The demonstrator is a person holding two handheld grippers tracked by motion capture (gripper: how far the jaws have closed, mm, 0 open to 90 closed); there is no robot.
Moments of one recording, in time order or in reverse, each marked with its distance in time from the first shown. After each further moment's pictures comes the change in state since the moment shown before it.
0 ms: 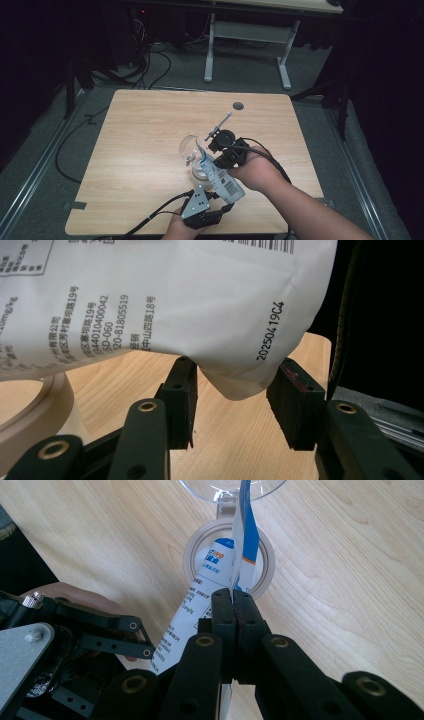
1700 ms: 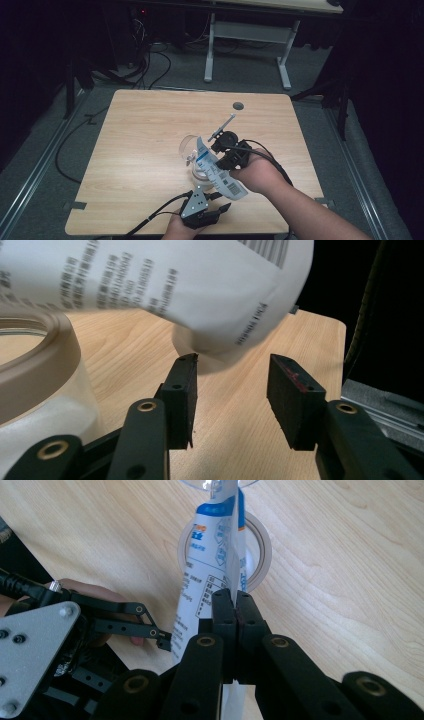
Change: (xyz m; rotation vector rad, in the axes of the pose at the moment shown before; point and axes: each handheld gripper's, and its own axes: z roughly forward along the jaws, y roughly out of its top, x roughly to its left) left arm 0.014 -0.014 -0.001 0.022 0.048 -0.012; right arm -0.002 -0.007 0.002 0.007 -0.005 0.047
